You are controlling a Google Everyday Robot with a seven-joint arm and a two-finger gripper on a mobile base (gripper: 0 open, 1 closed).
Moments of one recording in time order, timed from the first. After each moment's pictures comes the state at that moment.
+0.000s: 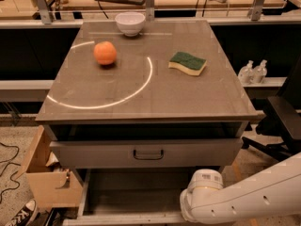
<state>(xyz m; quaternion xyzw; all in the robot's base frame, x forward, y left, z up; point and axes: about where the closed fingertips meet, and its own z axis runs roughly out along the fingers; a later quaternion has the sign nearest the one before) 0.390 -0.131 0.440 -0.75 0.65 -0.05 0.09</state>
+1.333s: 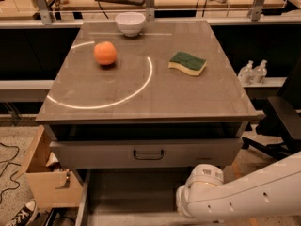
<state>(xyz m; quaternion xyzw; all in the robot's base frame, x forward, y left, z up) 0.387 -0.113 0.472 -0.77 0.62 -0.04 0.10</state>
